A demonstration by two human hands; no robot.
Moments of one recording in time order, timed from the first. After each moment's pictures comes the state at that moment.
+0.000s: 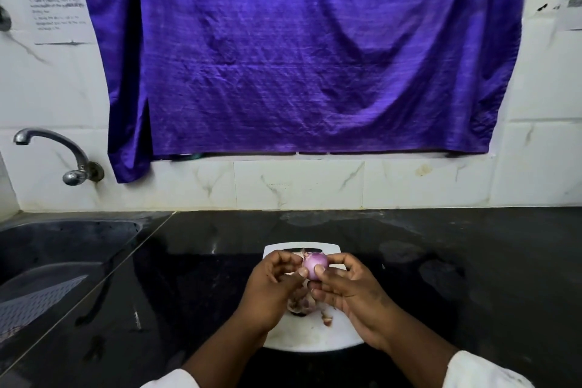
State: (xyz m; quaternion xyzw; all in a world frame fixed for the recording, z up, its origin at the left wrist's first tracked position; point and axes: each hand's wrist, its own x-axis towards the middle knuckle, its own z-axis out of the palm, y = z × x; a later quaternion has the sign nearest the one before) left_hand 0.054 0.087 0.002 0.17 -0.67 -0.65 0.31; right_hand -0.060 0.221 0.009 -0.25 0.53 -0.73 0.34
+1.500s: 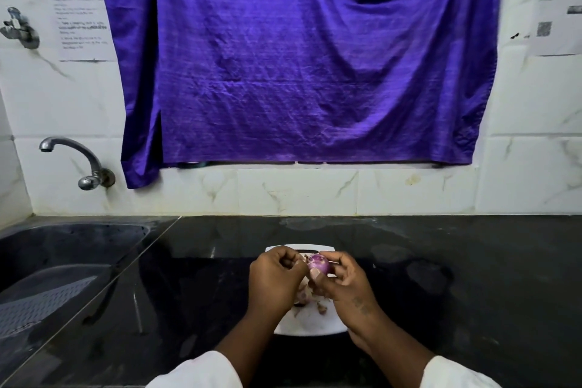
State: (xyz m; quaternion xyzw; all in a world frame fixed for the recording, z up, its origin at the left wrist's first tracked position) left_hand 0.066 0.123 0.027 0.27 -0.75 -0.44 0.41; right_hand -0.040 0.225 -0.008 -0.31 0.57 -0.74 0.17
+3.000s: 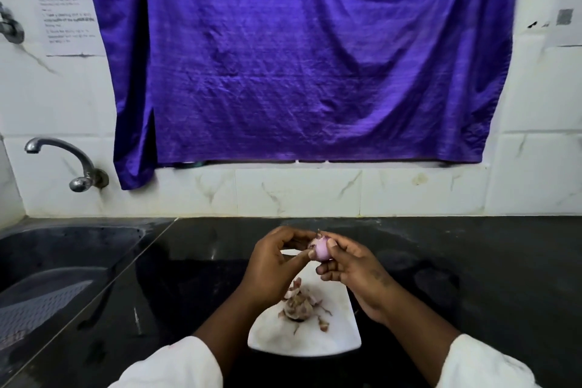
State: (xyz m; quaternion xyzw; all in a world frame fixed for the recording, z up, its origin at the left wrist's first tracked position) left_hand 0.044 0.084 0.053 0.07 -0.79 -0.47 0.38; right_hand -0.078 0.219 0.047 -0.35 0.57 -0.69 0.27
